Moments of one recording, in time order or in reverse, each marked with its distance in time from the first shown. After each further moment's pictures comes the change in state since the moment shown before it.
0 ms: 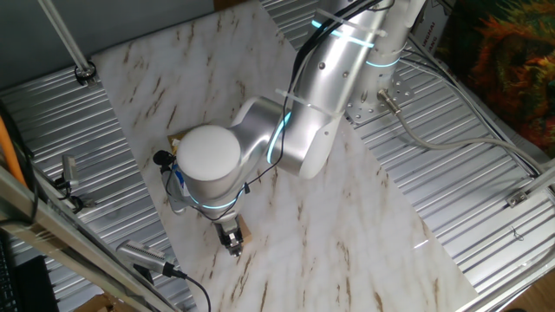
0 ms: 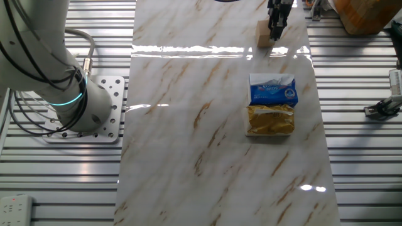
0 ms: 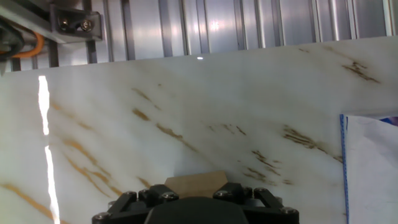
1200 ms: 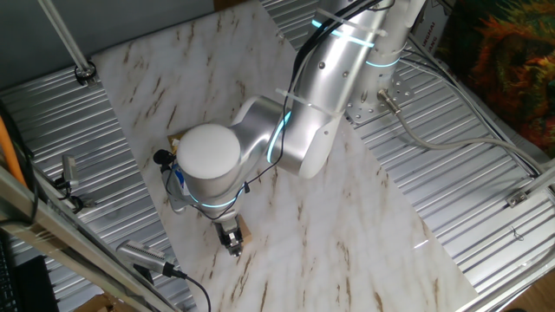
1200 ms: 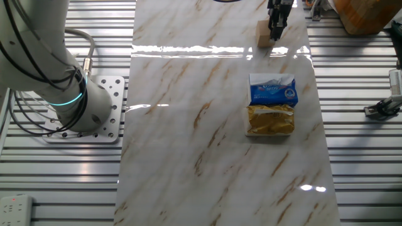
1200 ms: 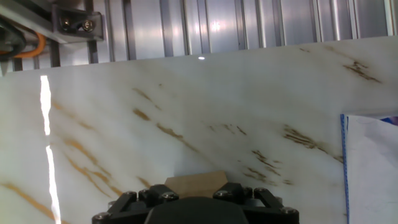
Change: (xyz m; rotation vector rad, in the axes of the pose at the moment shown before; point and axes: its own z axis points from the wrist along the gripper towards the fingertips) arm 0.000 0.000 0.000 -0.008 -0.003 0.002
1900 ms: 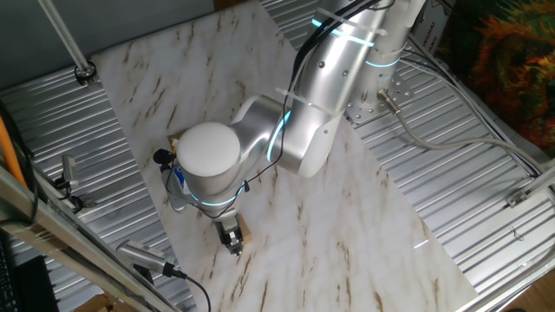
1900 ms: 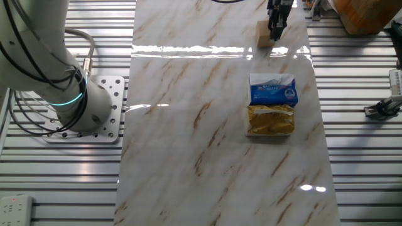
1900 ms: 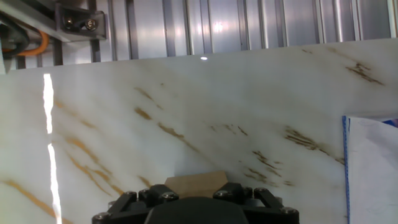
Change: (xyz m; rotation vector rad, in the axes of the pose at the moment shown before) arm 0.000 0.000 0.001 -0.021 -0.001 -0.019
